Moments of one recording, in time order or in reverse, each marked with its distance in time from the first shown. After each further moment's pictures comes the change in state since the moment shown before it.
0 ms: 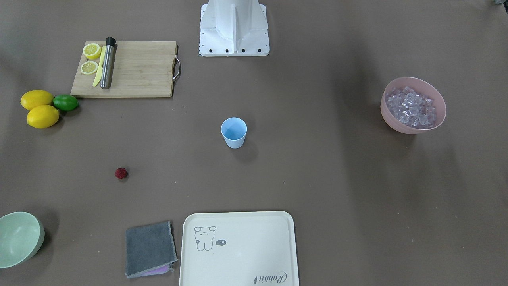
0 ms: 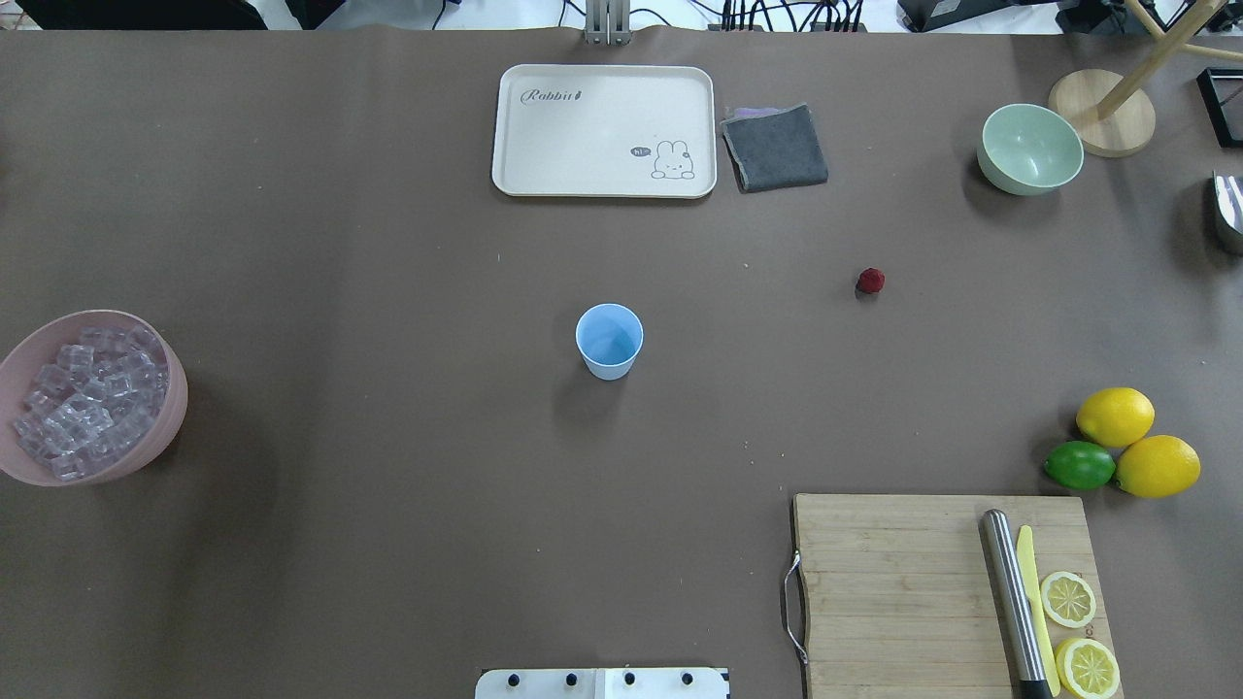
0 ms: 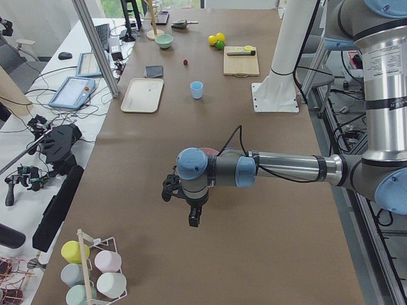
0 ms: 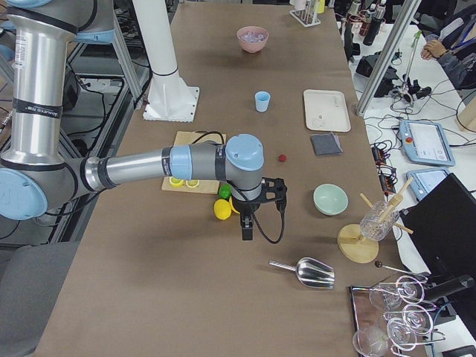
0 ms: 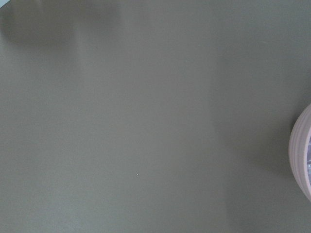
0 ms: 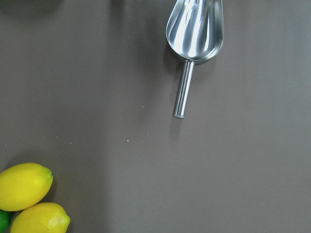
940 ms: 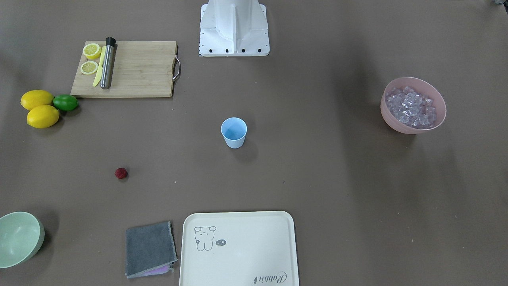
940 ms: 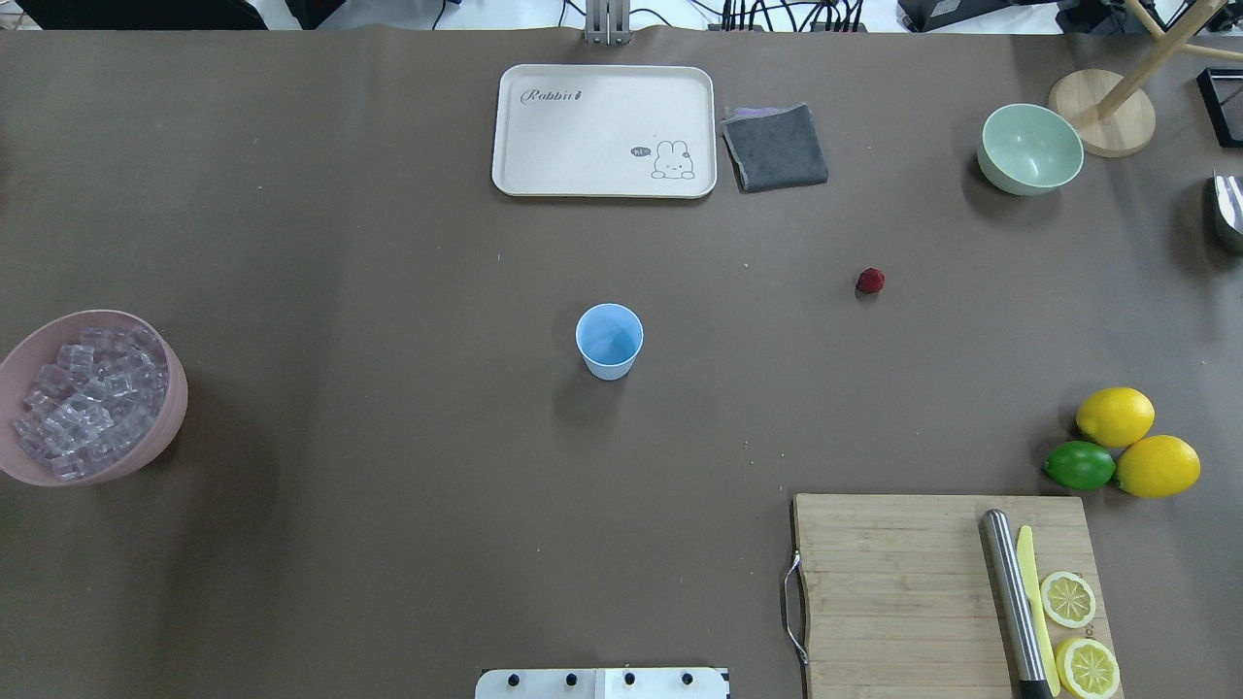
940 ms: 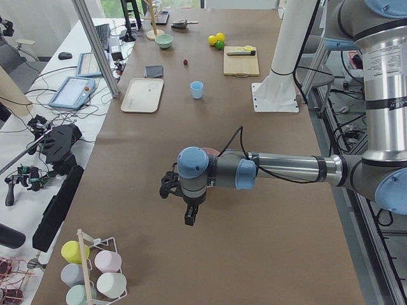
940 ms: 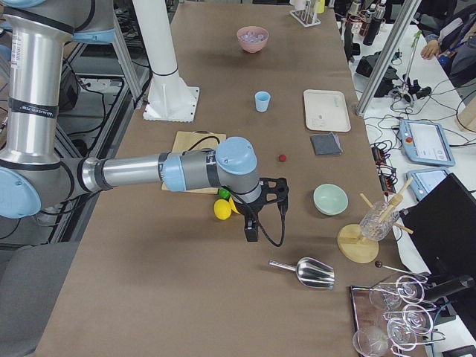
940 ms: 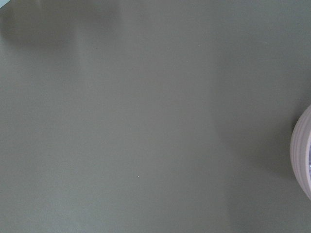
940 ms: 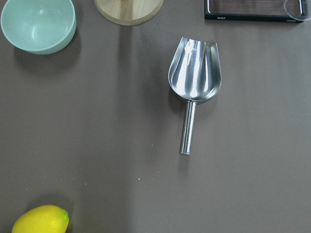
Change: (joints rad) left arm -0.001 -0.002 0.016 -0.165 -0.002 -0.003; right arm 0.038 -0.027 -0.040 0.211 0.050 0.119
